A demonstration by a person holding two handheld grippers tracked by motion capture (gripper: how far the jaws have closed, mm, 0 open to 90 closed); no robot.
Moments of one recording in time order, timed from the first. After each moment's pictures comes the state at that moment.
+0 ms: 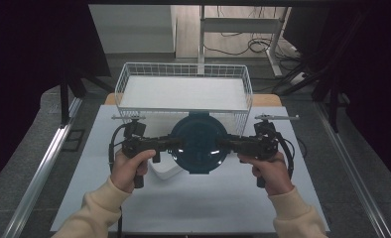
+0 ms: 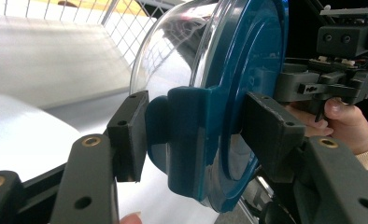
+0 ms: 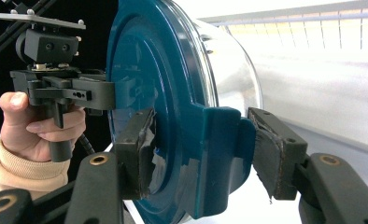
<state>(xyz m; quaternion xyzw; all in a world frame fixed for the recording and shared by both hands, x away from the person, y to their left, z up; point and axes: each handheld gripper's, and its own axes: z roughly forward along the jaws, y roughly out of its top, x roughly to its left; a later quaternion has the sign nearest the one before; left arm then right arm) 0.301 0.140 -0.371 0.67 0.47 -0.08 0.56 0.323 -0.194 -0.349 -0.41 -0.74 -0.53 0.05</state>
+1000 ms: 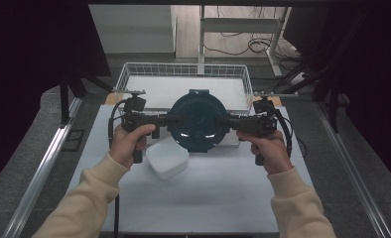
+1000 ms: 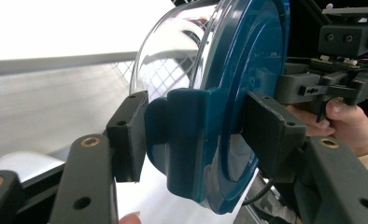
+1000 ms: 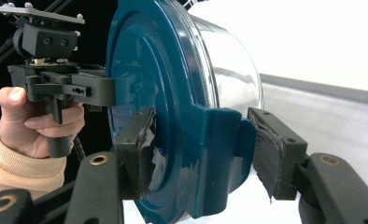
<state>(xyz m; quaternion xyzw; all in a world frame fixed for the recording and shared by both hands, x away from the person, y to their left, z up) 0.345 0.148 -0.336 0.68 0.46 -0.07 0.56 0.362 -0.186 -0.319 -0.41 -0.74 -0.54 0.04</state>
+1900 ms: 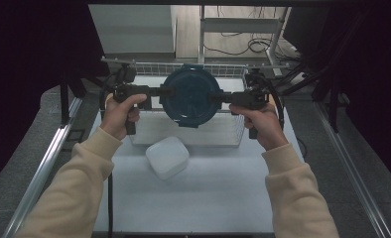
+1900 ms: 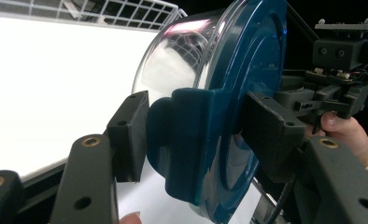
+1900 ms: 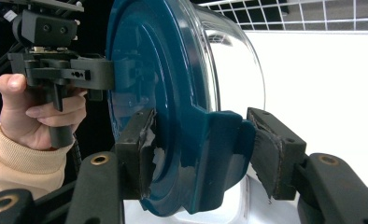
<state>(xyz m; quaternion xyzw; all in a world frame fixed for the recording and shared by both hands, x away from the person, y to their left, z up) 0.392 0.172 -0.295 0.67 0.46 -0.06 0.58 0.408 -0.164 -0.283 -0.39 -0.75 -0.53 0.04</state>
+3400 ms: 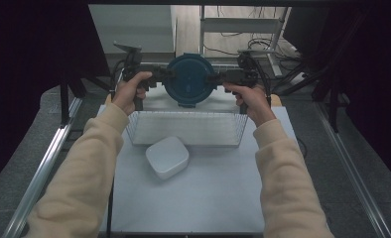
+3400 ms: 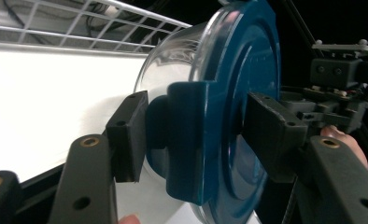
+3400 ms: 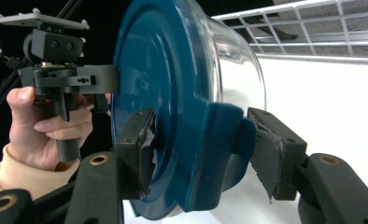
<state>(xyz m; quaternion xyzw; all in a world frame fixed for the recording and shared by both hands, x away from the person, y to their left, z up) 0.487 0.183 -0.321 0.63 0.52 -0.12 0.56 0.500 -0.153 -0.302 -0.45 -0.72 -0.52 0.10</state>
